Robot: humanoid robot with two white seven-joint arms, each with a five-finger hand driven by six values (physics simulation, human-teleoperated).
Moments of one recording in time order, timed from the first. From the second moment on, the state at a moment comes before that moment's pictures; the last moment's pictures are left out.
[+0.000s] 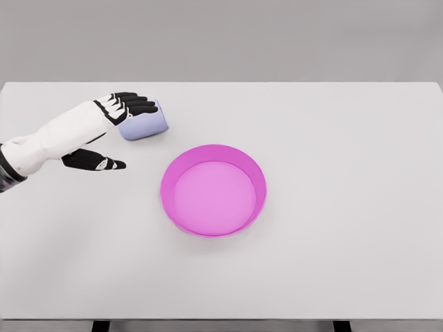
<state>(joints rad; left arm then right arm) -0.25 0.76 -0.23 -1.76 -0.18 -0.54 -0.36 0.04 0.00 0.34 0.05 -0.09 -0.07 -0.11</state>
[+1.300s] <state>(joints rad) -0.58 0.64 -0.49 -1.52 -0.02 0.07 -0.45 0.04 0.00 0.34 0.05 -0.09 -0.07 -0.11</state>
